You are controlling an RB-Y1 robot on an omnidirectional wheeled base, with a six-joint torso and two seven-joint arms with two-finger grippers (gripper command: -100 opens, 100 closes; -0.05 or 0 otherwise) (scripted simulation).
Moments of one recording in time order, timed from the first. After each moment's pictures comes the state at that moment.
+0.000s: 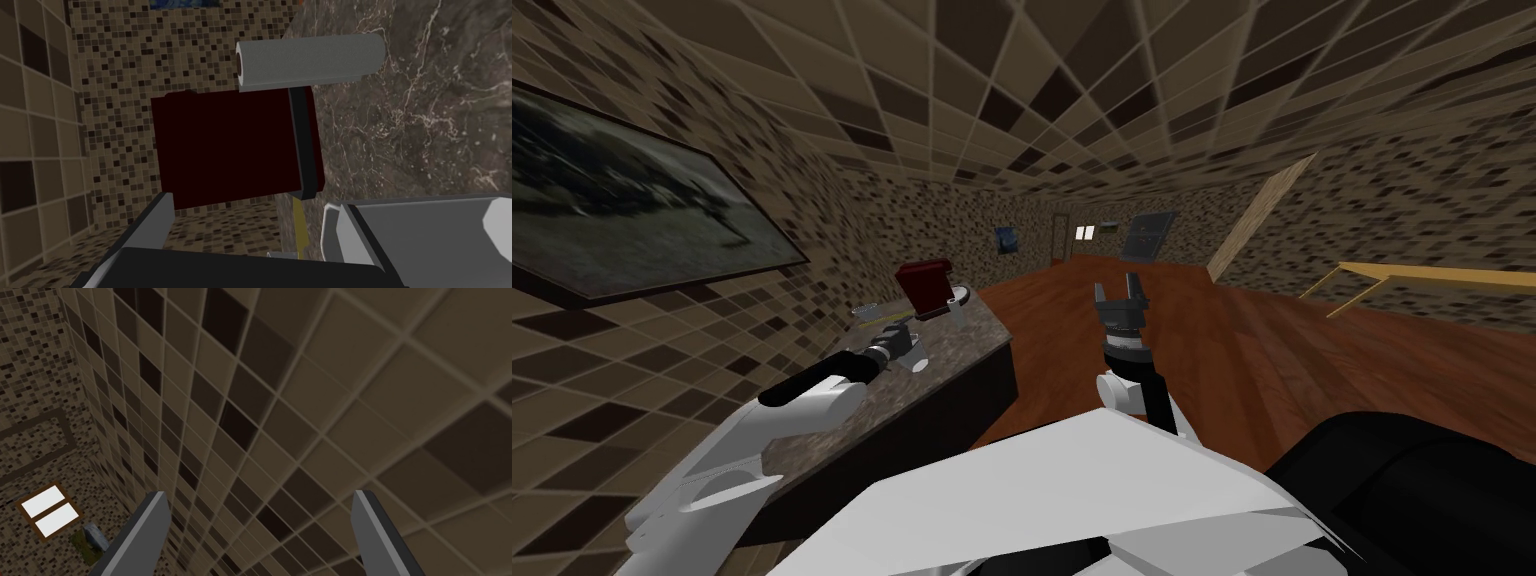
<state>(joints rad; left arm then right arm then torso) 0.12 0.65 0.21 -2.09 0.47 0.70 0.16 0.48 0.04 -0.07 -2.34 -0.06 -0.57 -0.17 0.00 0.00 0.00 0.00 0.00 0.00</state>
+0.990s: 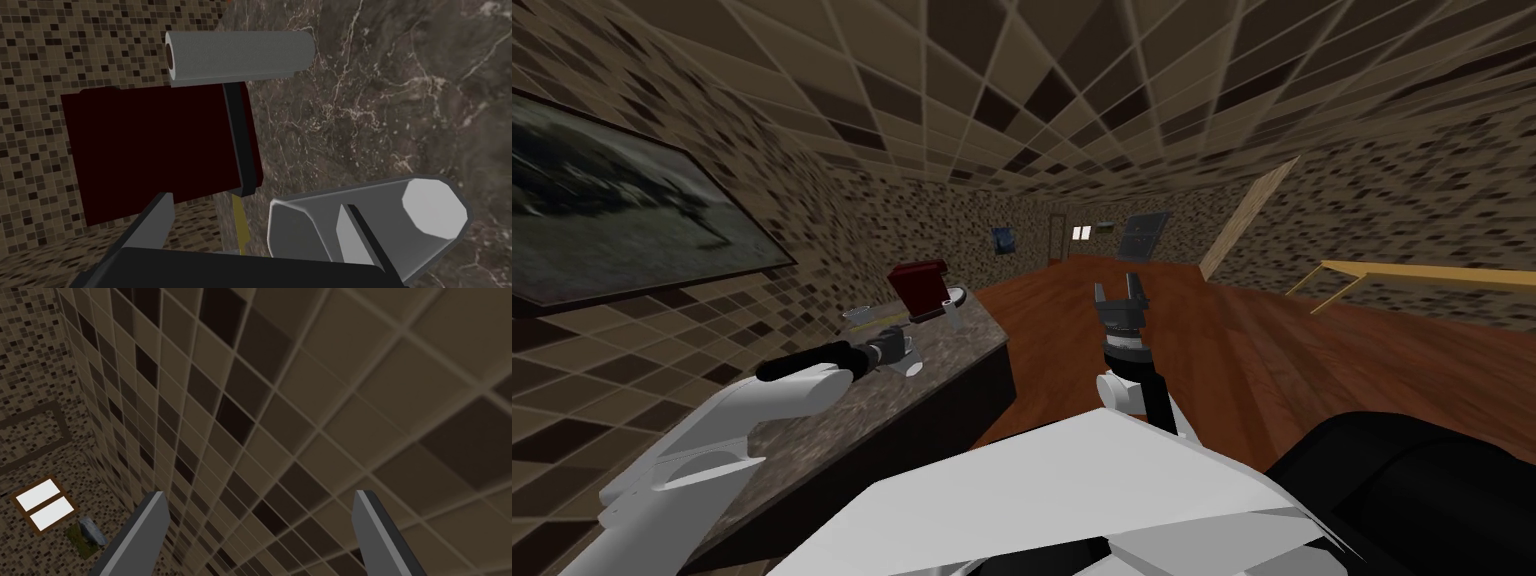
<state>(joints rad) 0.05 0.75 0.24 -2.03 0.60 0.98 0.20 0.48 0.04 -0.07 -2.34 -0.06 -0.57 -0.17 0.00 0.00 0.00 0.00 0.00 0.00</state>
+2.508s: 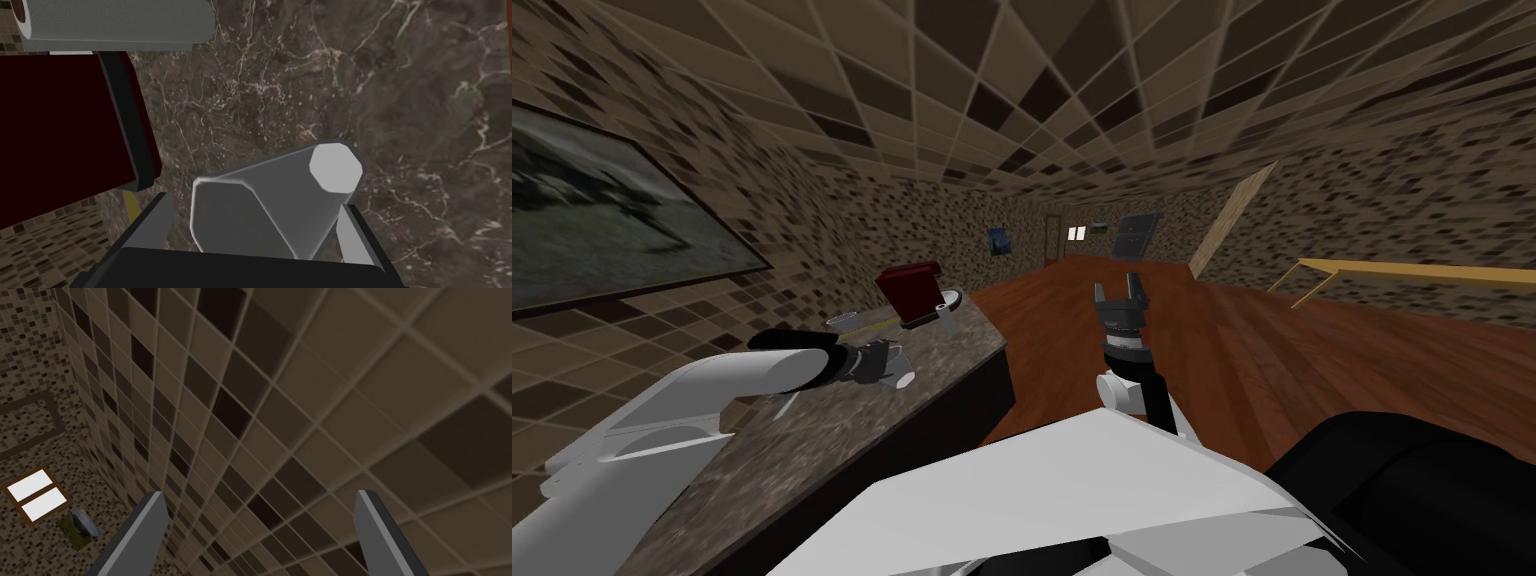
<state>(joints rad) -0.06 0.89 0.28 -1.92 0.81 1.43 0.28 0.48 0.04 -0.07 -2.34 -0.06 -0.57 -0.17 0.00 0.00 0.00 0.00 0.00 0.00</state>
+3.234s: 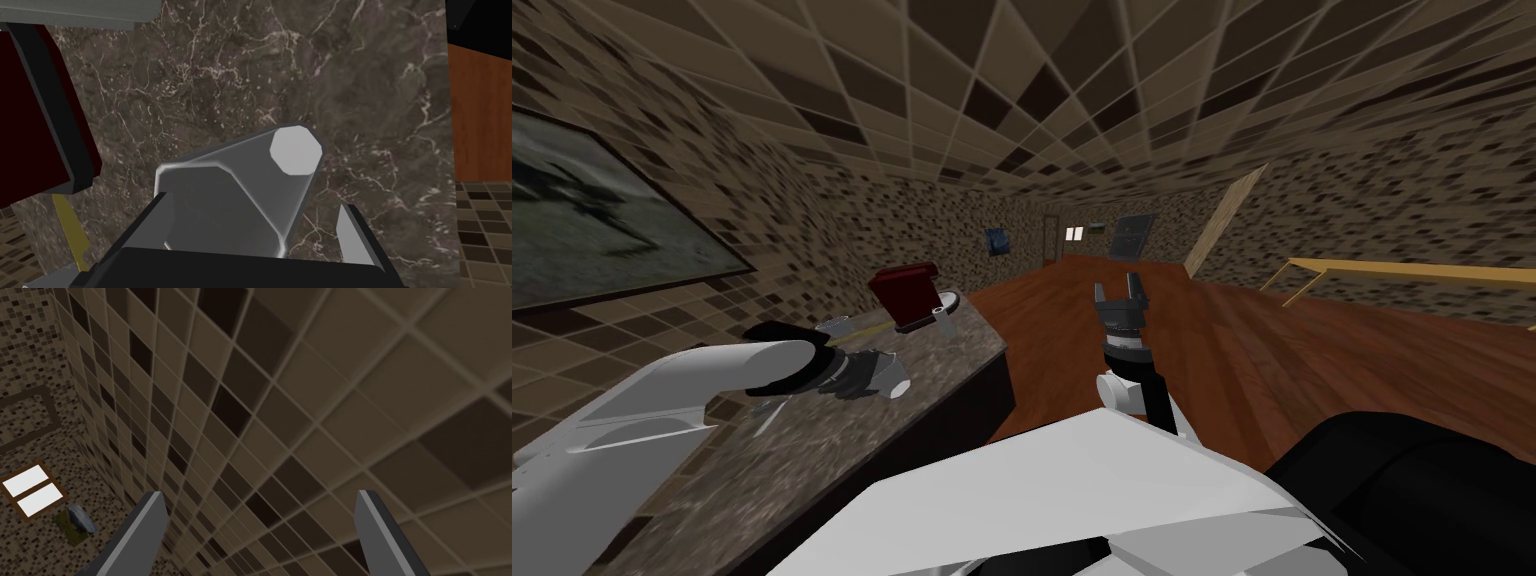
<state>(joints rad) -0.10 0.95 0.30 -1.85 0.91 1.65 0.31 0.48 0.04 -0.07 -2.34 -0.06 -0.57 -0.17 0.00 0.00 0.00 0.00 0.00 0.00</state>
